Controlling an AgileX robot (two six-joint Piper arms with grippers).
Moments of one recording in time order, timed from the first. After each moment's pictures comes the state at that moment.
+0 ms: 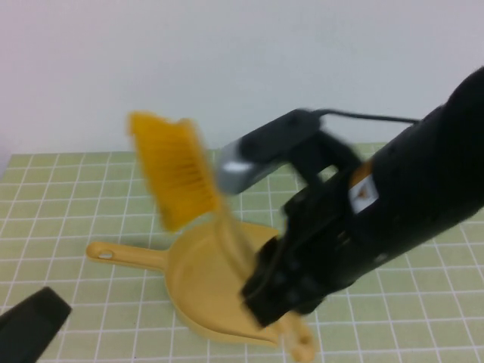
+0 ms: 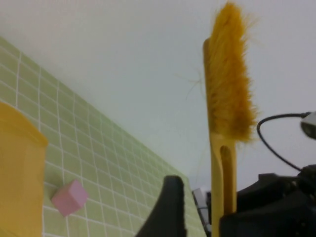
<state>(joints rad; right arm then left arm) 0.84 1.50 -1.39 0.25 0.95 -0.04 -0.03 0.20 -0.35 -1.16 0.57 -0.01</state>
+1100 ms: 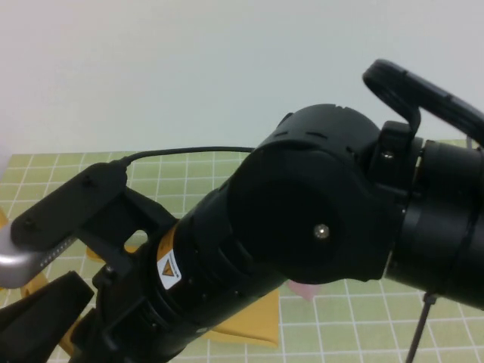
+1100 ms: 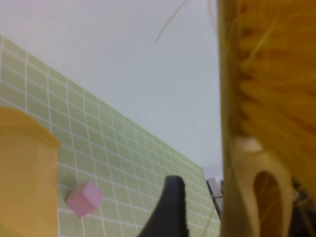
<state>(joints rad) 1.13 1.73 -1.65 0.30 0.85 -0.08 -0.03 0.34 -0.35 -1.28 0.57 0.23</state>
